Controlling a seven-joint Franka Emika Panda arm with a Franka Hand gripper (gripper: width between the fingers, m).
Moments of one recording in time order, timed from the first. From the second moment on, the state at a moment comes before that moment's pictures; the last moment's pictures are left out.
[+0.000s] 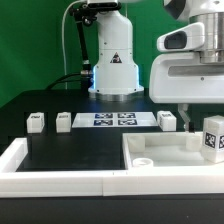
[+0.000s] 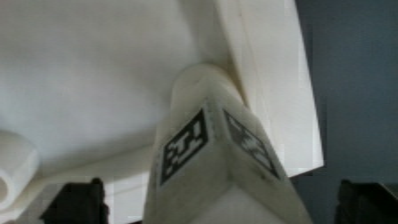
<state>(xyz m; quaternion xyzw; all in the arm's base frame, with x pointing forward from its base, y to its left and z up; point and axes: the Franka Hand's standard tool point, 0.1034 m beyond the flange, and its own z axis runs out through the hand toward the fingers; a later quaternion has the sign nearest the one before) 0.627 0.120 0.076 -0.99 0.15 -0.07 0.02</state>
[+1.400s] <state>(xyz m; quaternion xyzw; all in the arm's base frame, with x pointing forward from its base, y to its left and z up) 0.629 0.117 0.080 -0.99 -0.14 -0.07 -0.01</state>
